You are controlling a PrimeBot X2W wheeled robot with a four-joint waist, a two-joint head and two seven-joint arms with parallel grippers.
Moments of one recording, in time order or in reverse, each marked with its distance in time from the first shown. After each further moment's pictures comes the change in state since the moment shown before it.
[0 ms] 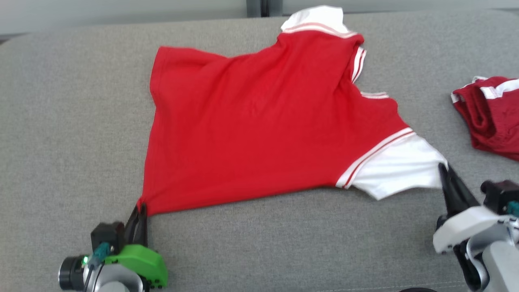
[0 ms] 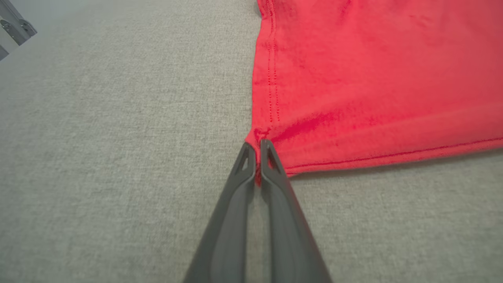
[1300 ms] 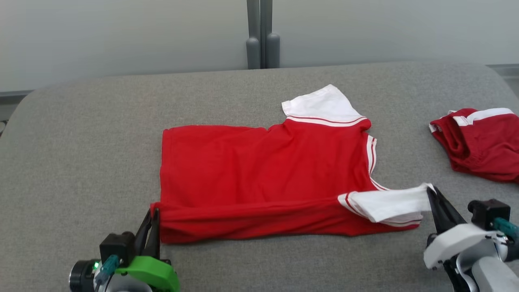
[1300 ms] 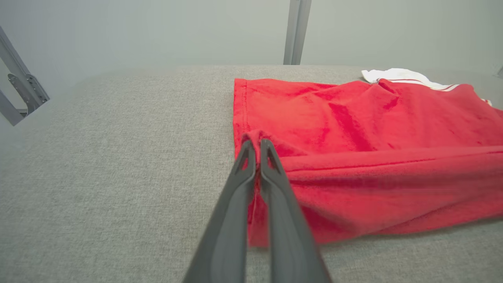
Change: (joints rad) left arm 0.170 -0.023 -0.027 -0.177 -0.019 -0.021 0.001; right arm 0.109 0.014 0.064 0.041 0.040 -0.001 0.000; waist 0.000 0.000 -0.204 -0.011
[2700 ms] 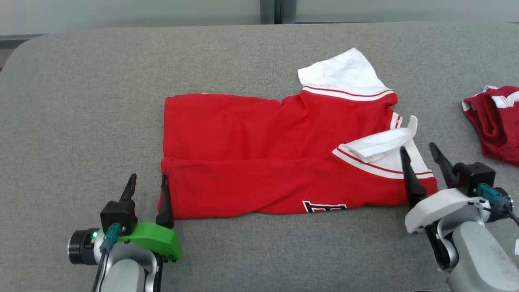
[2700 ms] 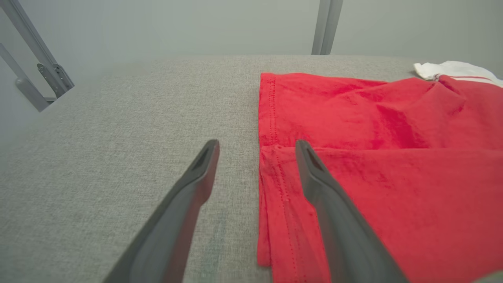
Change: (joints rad) left arm -0.176 0.001 -0.050 0.047 -0.018 0.111 0.000; right arm -0.182 0.083 -0.053 0.003 -0.118 0.000 0.000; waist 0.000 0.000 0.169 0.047
